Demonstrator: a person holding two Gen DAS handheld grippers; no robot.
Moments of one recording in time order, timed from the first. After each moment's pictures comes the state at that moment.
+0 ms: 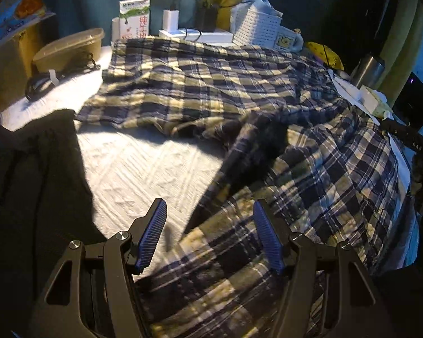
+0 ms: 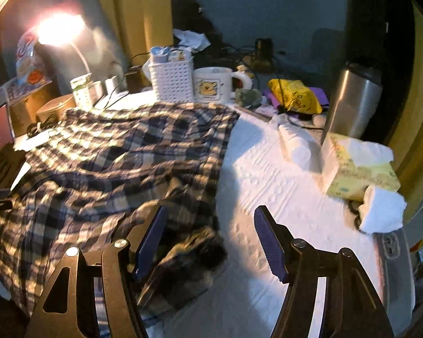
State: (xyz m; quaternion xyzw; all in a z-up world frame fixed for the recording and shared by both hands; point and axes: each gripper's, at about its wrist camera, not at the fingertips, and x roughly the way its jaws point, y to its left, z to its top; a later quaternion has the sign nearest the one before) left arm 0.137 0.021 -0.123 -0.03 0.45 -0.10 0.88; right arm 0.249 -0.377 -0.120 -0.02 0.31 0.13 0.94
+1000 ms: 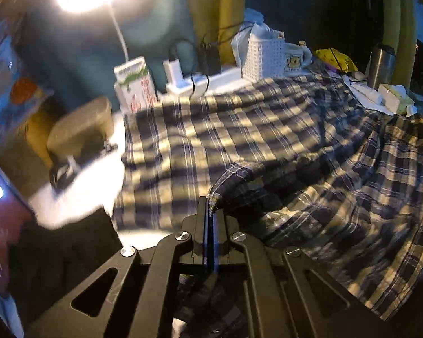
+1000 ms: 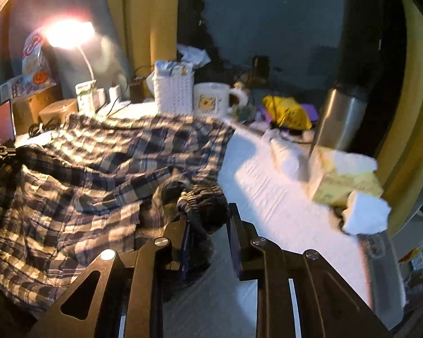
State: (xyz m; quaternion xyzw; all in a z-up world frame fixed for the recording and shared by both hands) left arm 0.201 0.008 -0.067 0.11 0.39 -0.06 0.91; right arm 0.222 -0.380 -0.103 -0.03 0.27 0.11 0.96
